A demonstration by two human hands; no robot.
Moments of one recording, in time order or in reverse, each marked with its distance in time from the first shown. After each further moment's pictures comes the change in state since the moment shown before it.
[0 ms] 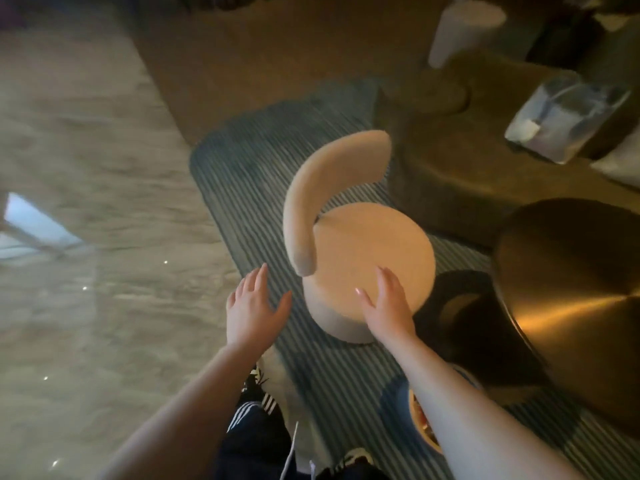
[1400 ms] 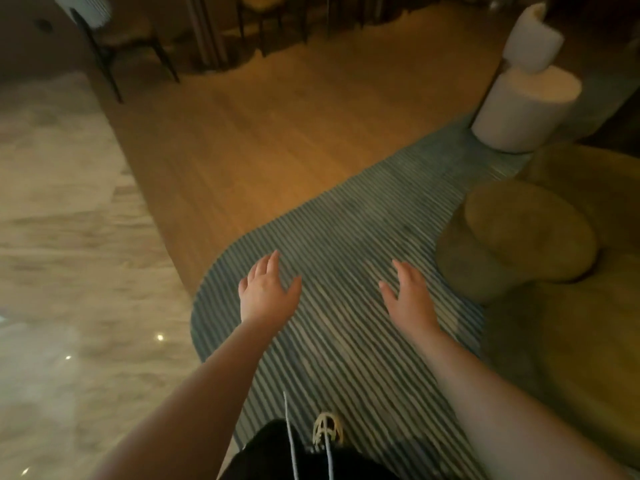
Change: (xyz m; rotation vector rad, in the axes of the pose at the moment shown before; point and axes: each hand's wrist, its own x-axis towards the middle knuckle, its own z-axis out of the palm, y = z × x) left_hand 1.060 -0.106 -0.102 -0.007 -0.075 0.038; right_hand 0.940 -0.422 0.026 -0.072 0.125 -0.034
